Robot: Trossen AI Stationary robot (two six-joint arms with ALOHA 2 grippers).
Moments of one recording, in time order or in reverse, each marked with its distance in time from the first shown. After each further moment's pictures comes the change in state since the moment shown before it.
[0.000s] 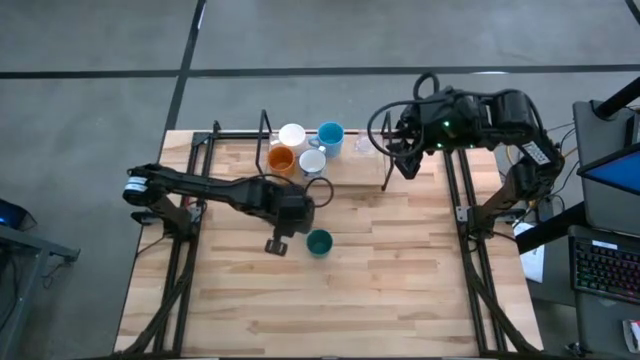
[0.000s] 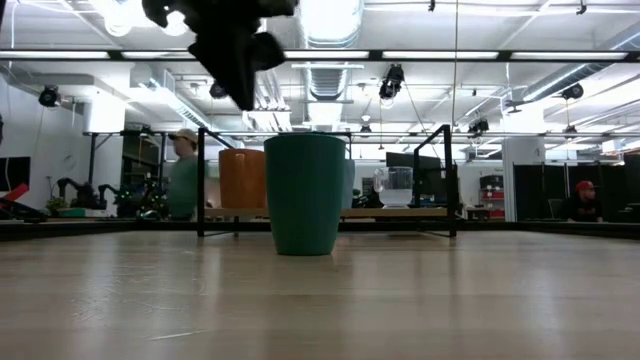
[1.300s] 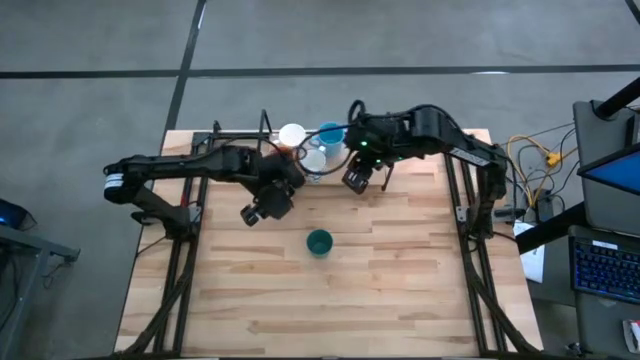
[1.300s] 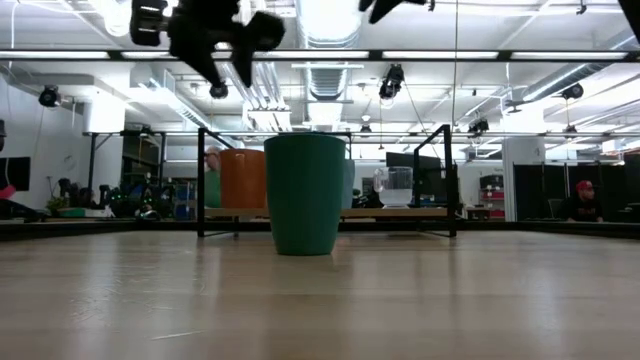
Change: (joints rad) left arm 0.240 -0.183 -0.074 -0.020 0.278 0.784; right arm -0.017 0.279 0.005 0.049 -0.091 0.027
